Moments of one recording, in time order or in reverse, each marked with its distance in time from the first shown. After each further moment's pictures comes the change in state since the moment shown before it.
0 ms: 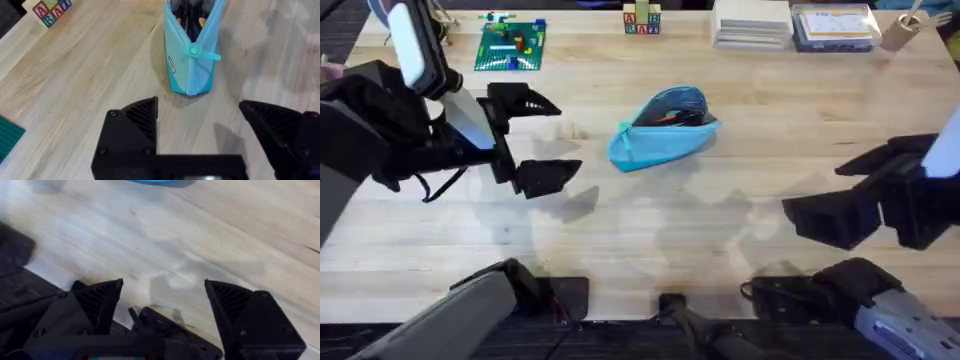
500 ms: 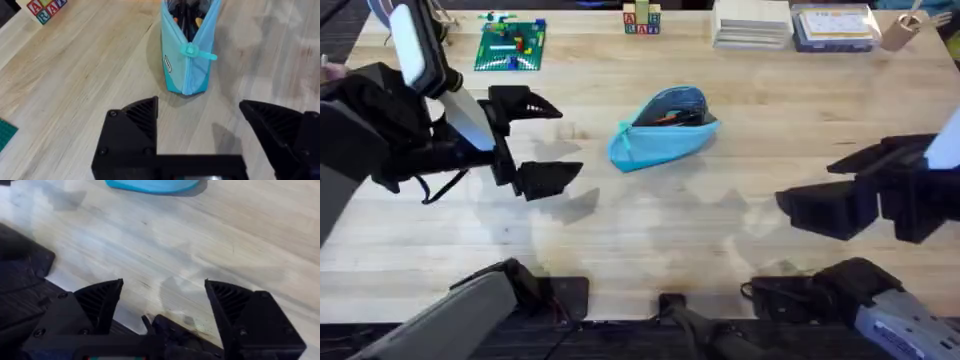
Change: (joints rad) left arm 0.000 0.000 0.000 -0.027 -0.001 -0.001; right arm 0.000 0.000 0.000 0.038 -0.051 0.079
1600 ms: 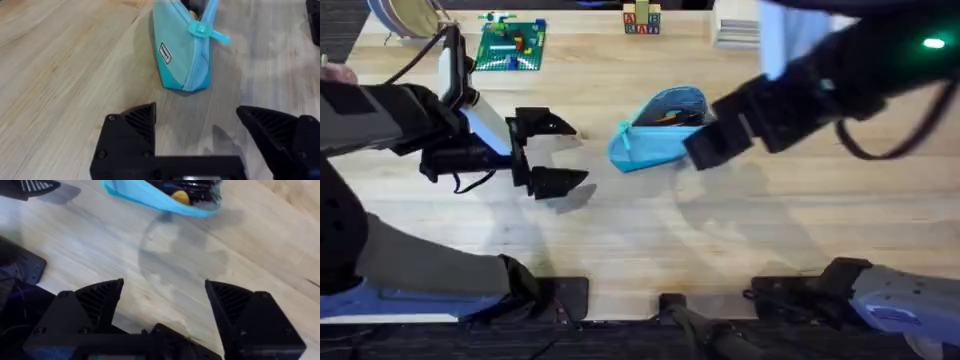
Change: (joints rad) left arm 0.000 0.435 0.000 0.073 0.071 0.215; right arm 0.424 0.591 0.394 -0.034 0.290 0.236
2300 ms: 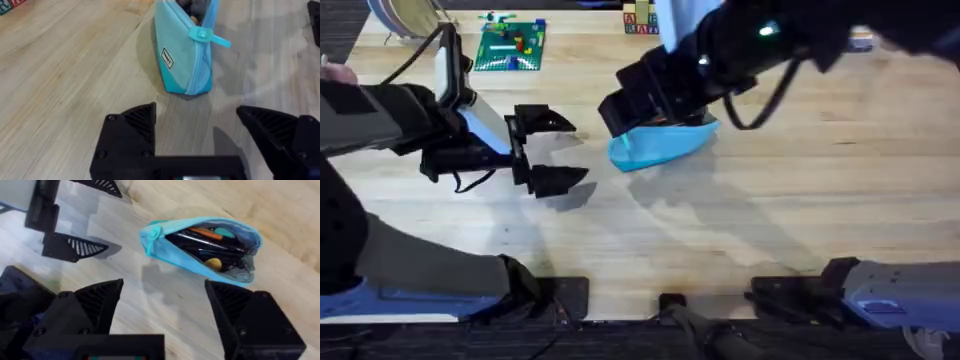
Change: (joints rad) left arm 0.000 0.000 0.000 0.014 0.025 0.010; right arm 0.113 0.195 0.083 0.286 0.019 0.064
